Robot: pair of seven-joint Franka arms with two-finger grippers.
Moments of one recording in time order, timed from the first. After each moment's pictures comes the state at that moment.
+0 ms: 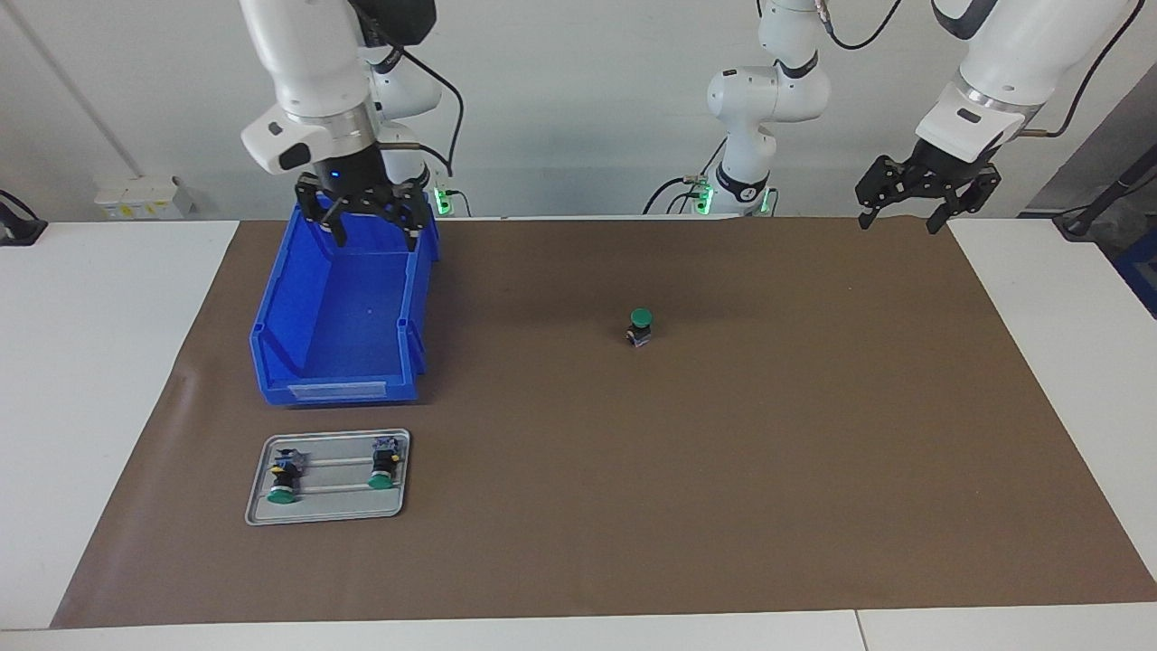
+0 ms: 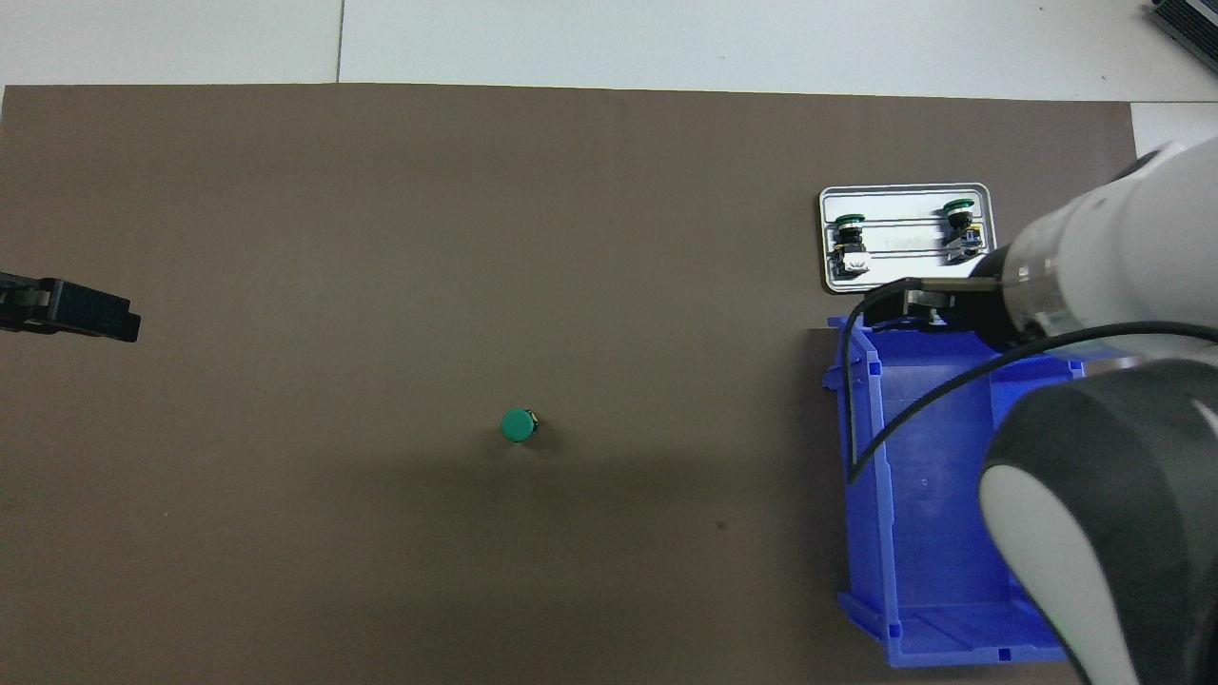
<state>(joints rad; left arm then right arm) -0.09 -0.04 0.03 -1.56 -0.02 1.50 0.10 0.33 -0.02 -0.05 -1.65 -0.02 1.68 0.38</state>
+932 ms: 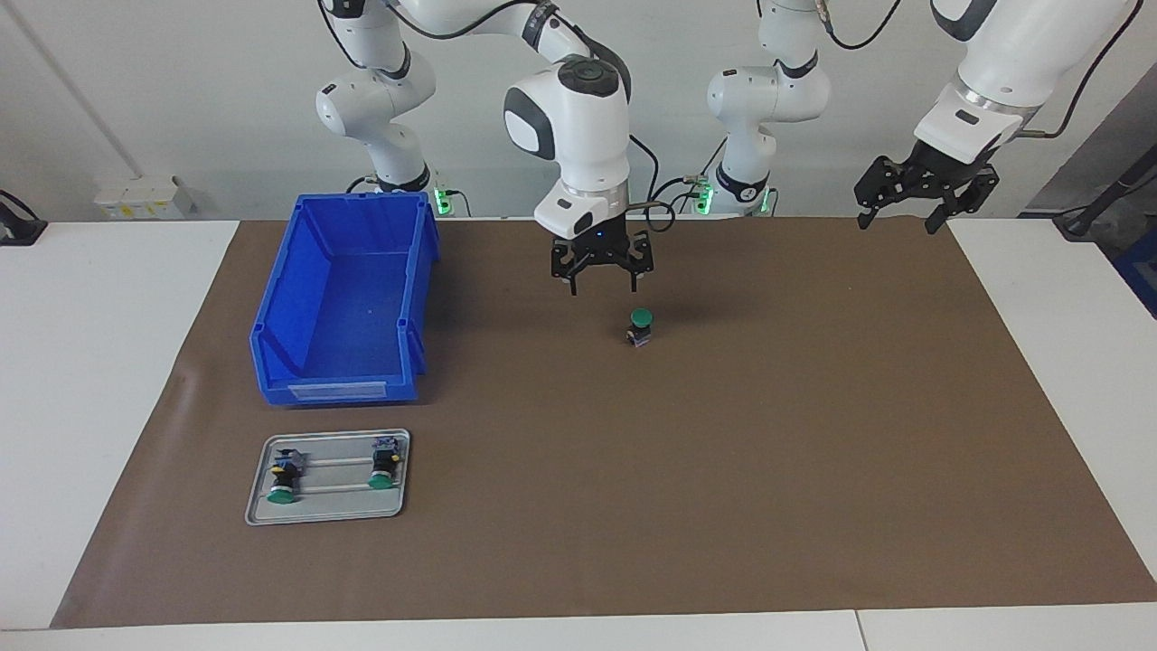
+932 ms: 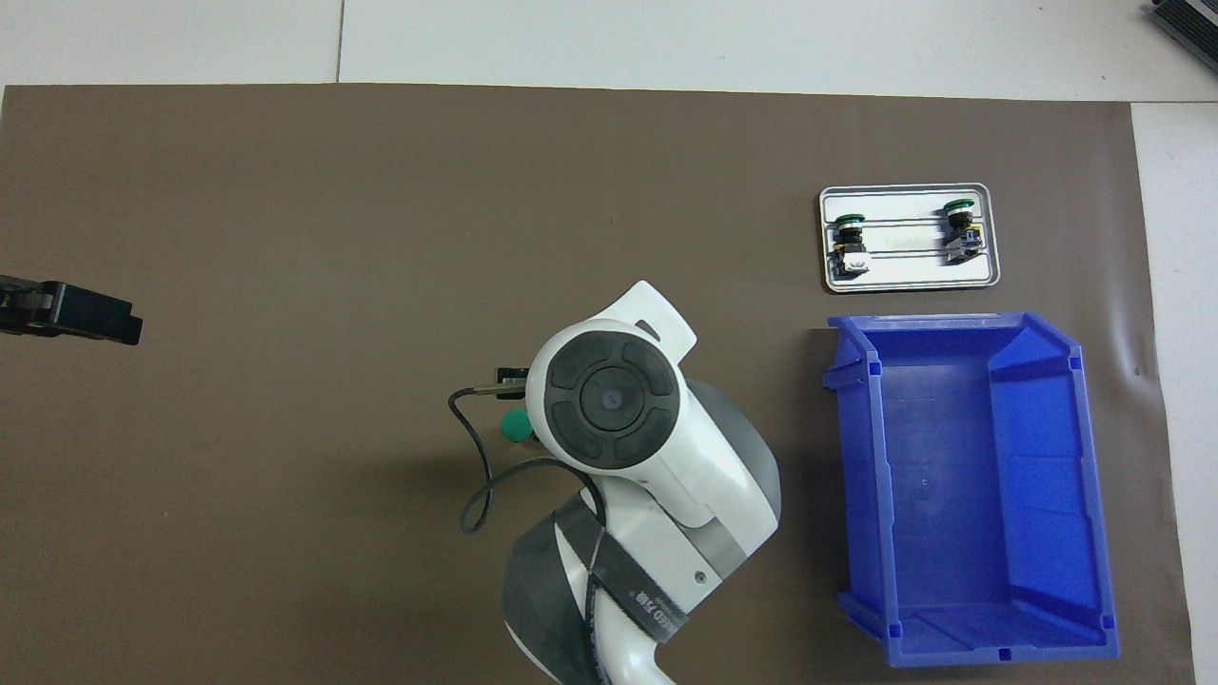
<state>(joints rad) -0.09 -0.04 0.03 -1.56 -0.02 1.50 0.10 0.76 0.27 -0.04 -1.68 0.01 2.11 0.74</state>
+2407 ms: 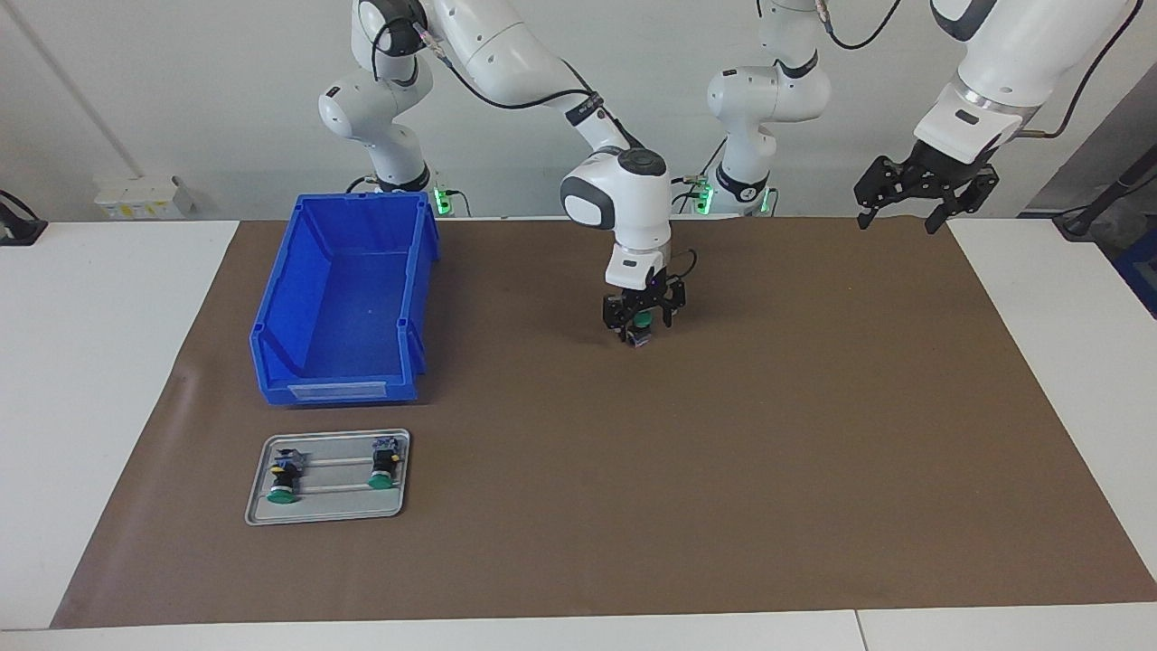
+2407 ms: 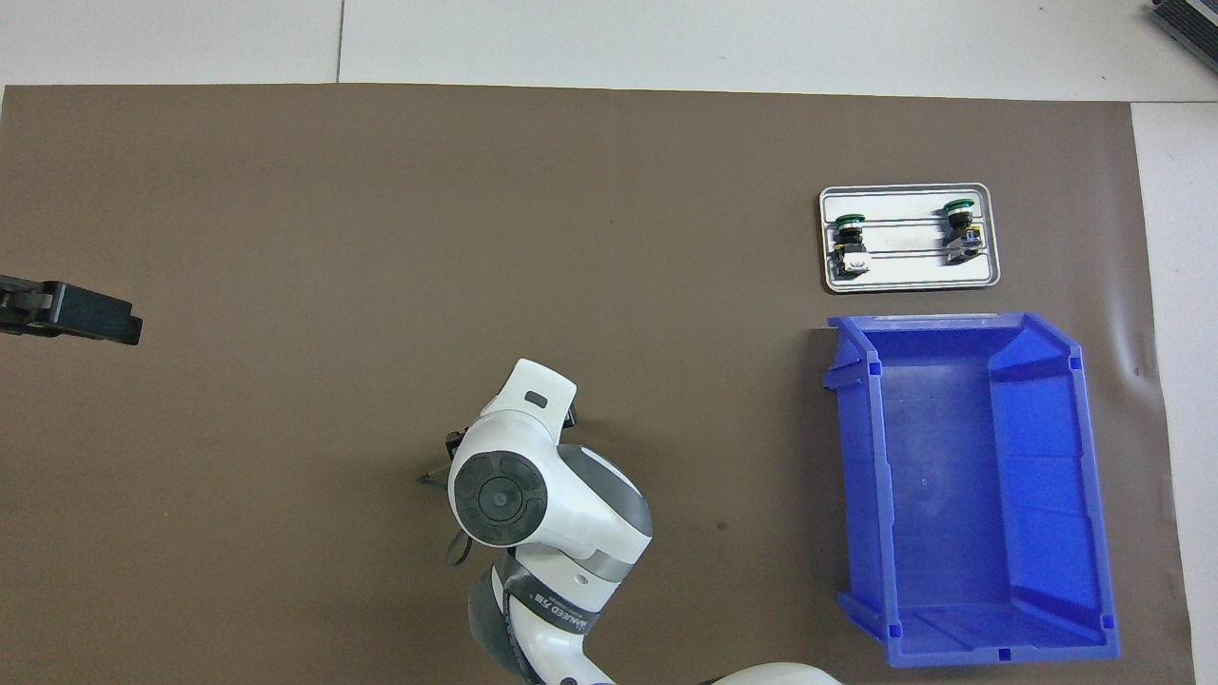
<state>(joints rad) -0.09 -0.04 0.03 -1.56 -0.02 1.50 0.10 0.87 0.46 -0.05 -1.80 -0.12 2.48 0.62</state>
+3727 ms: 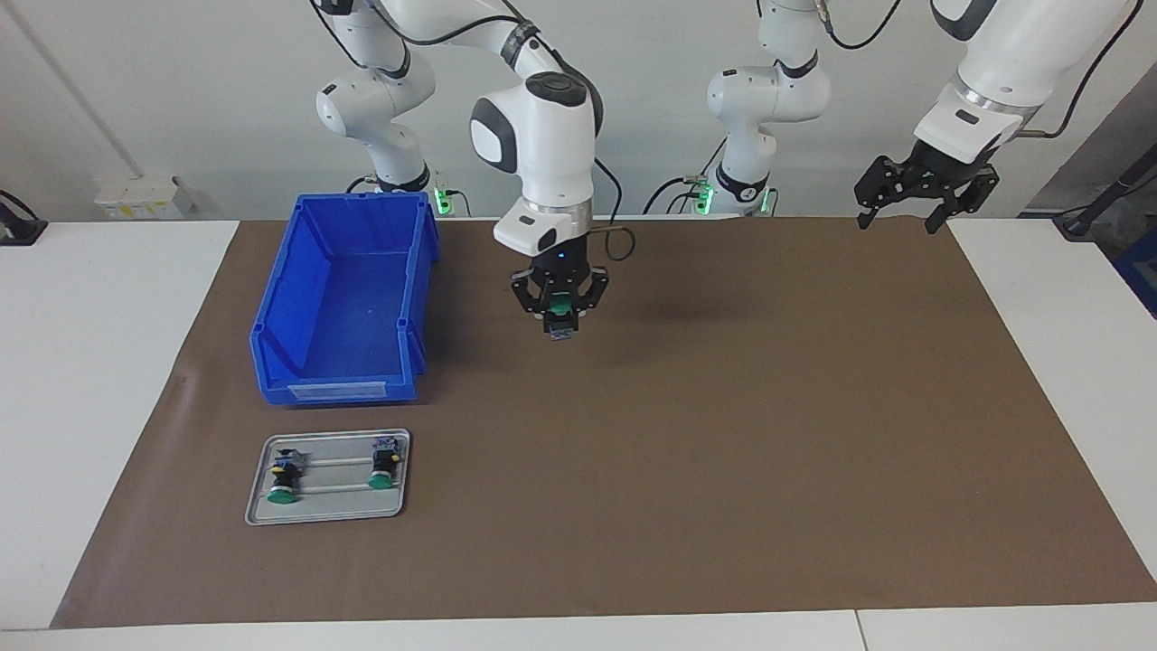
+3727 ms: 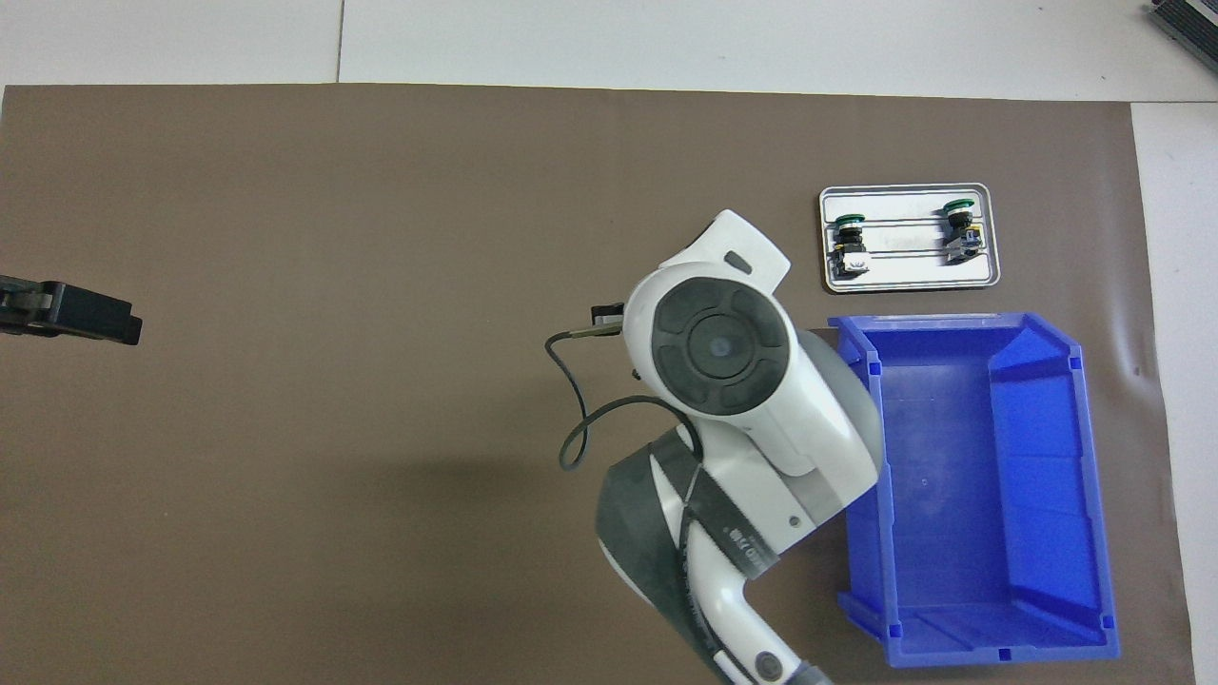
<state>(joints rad) -0.09 -0.04 0.03 -1.56 -0.02 1.50 0.10 0.74 0.18 -0.24 -1.71 -0.13 2.09 0.50</state>
